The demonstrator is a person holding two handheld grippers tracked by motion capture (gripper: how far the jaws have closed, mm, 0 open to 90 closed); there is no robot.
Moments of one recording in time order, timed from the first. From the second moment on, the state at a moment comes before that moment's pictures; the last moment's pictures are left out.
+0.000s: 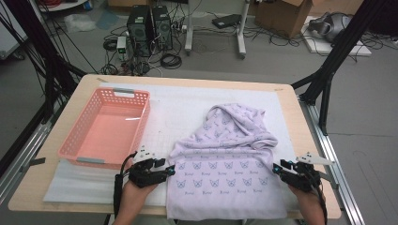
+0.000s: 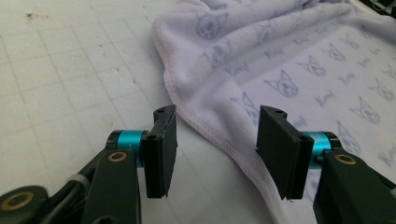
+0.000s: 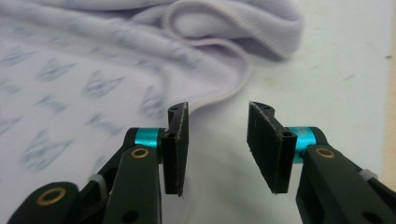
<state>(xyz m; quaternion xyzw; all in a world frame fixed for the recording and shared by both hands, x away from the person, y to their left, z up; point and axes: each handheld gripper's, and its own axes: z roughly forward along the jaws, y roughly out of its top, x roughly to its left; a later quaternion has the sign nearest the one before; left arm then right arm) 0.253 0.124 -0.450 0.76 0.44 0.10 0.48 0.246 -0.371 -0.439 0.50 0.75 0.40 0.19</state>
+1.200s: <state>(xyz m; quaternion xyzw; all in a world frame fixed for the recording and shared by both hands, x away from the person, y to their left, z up) 0.236 0.118 -0.456 0.76 0.44 0.09 0.48 0.207 -0.361 -0.435 0.48 0.77 0.39 0.16</state>
